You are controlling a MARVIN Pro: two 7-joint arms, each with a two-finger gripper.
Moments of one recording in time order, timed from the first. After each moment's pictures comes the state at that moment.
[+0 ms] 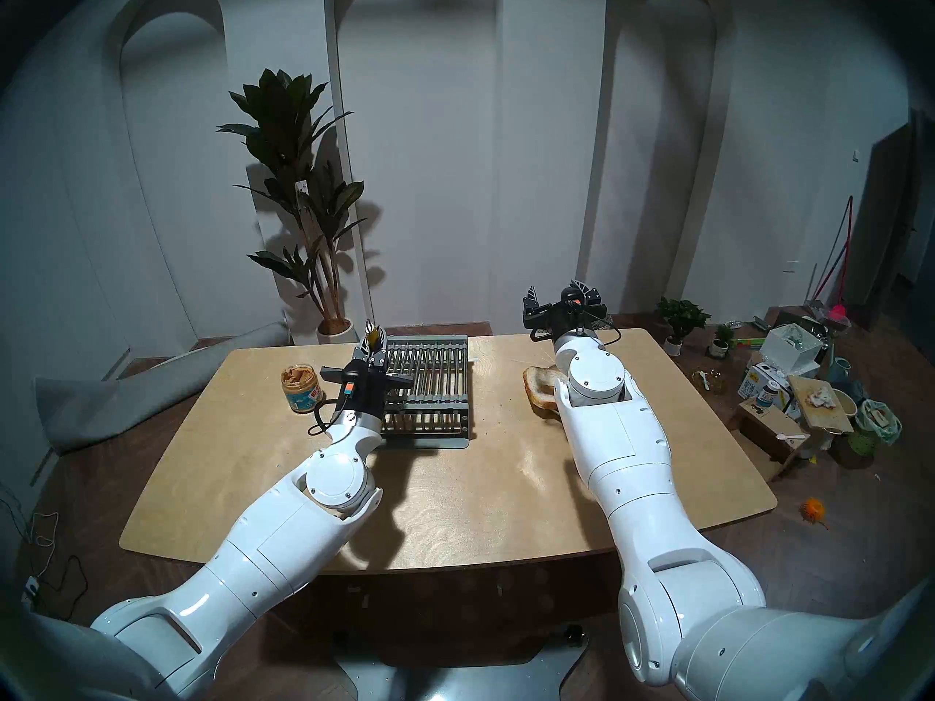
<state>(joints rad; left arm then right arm) 1.29 -1.28 -0.97 -1.33 -0.13 -0.47 0.50 -1.07 -1.46 1.49 -1.13 0.00 -0.14 0.02</state>
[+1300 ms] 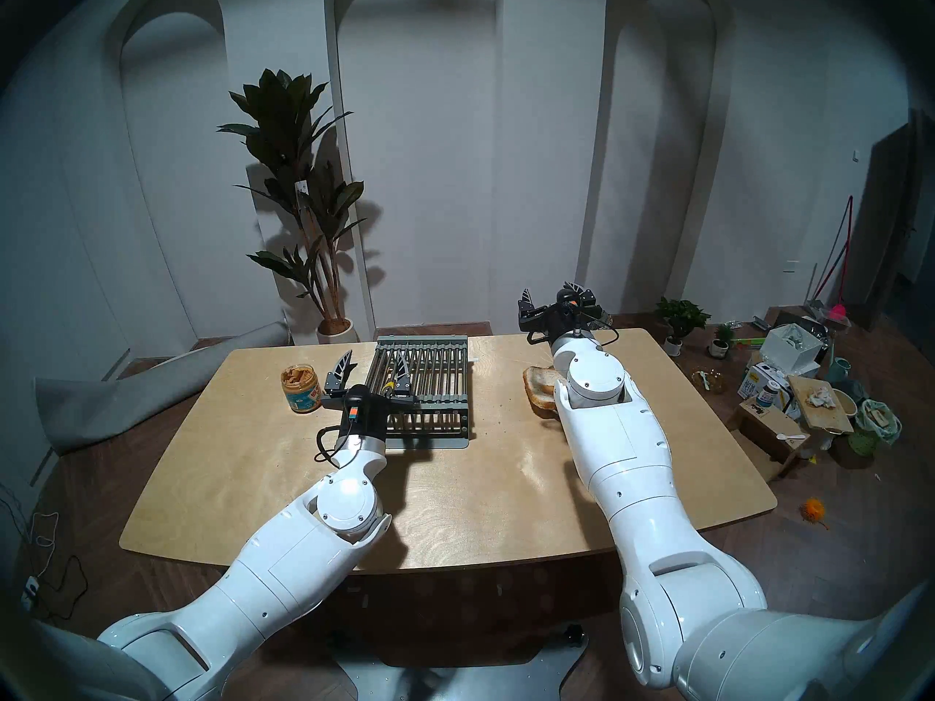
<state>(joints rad) 1.35 -1.28 -0.97 -1.35 -0.10 -0.46 0.62 -1.07 -1.46 1.49 -1.14 0.03 -0.12 0.05</state>
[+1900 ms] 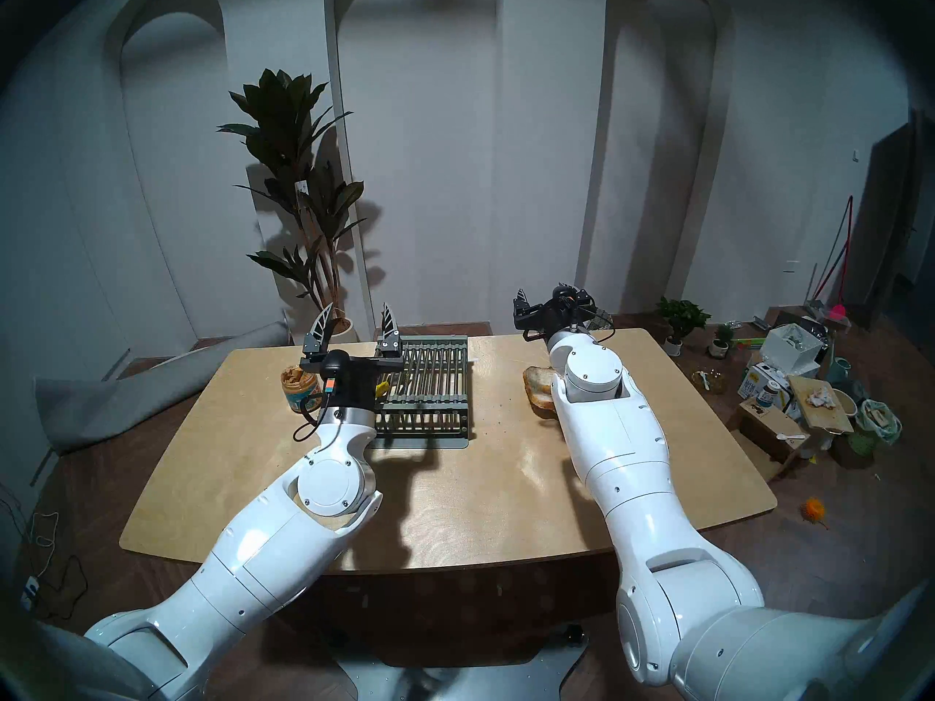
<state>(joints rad) 1.37 -1.20 -0.99 -1.61 -0.09 -0.45 0.60 -1.06 -1.47 1.48 -1.15 0.04 -0.05 0.07</state>
